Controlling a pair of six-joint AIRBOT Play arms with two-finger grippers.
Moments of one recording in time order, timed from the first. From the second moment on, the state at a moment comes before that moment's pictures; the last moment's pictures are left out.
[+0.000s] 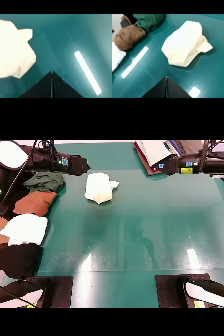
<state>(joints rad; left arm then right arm) -0.36 -1.26 1.59 1.15 -0.93 -1.51 0.01 -1.23 1.44 -0.63 1.14 1.03</state>
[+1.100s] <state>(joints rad) -0.36 -1.77 1.59 1.21 -0.74 -1.52 -0.06 -1.25 1.45 -0.46 1.19 1.02</state>
